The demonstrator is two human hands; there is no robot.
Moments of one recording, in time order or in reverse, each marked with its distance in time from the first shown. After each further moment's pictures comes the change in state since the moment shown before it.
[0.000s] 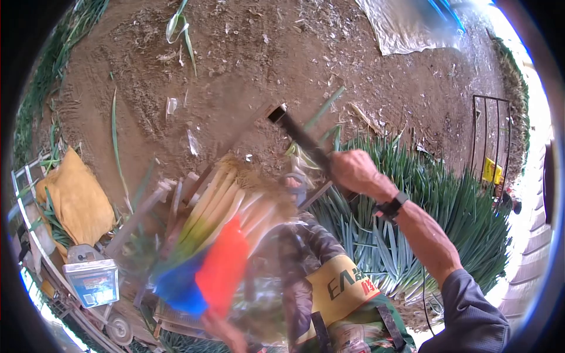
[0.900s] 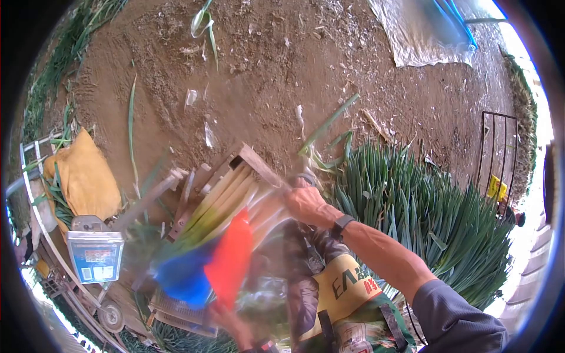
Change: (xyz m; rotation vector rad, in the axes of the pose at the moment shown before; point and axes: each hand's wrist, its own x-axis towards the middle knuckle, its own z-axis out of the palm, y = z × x) left_hand -0.011 -0.042 -0.009 0.000 0.010 -0.097; right_hand 0.000 -0.121 0.098 0.137 -0.042 -0.294
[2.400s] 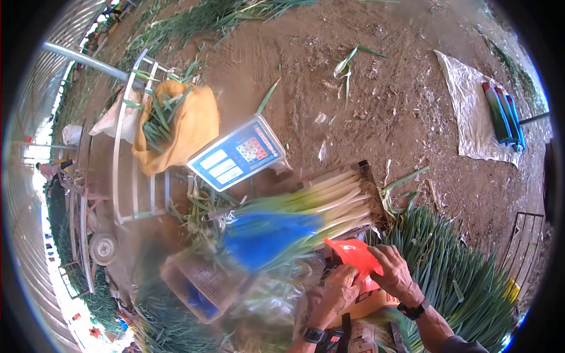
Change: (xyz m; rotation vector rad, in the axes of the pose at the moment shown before) left_hand -0.093 0.097 -0.046 0.150 -0.568 0.949; right_hand -0.199 -0.251 -0.087 0.059 0.266 -0.259
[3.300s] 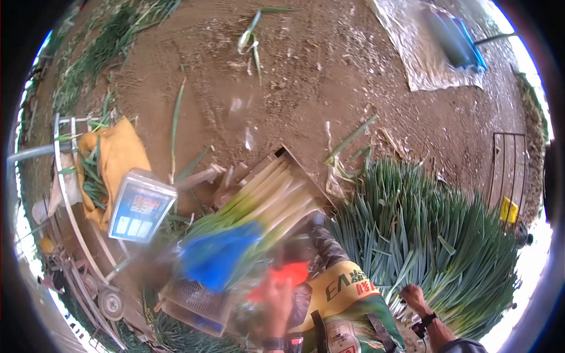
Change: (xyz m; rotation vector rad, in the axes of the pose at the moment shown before) left_hand 0.006 -0.047 0.044 -0.043 0.105 -0.524; right_hand -0.406 0.169 0.041 0.140 -0.370 1.047
